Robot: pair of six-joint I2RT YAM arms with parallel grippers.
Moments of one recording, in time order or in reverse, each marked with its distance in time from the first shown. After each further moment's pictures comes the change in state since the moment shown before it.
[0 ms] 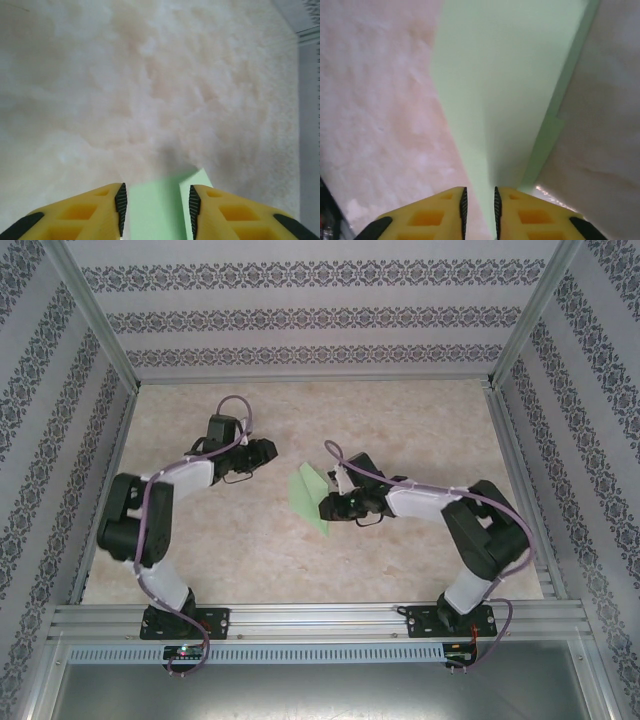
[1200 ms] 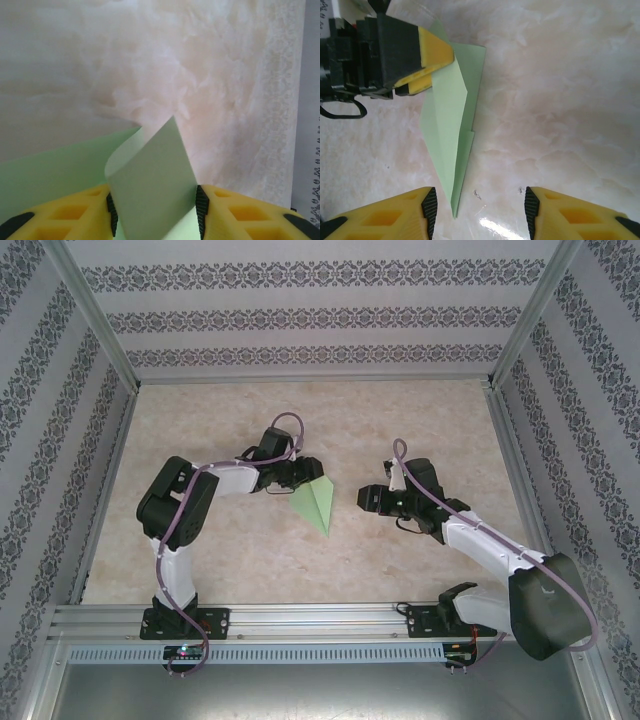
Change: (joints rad) left arm -0.259 0.266 0.139 0.086 0.016 -0.116; right arm -0.232 -0.468 -0.290 0.042 0.076 0.026
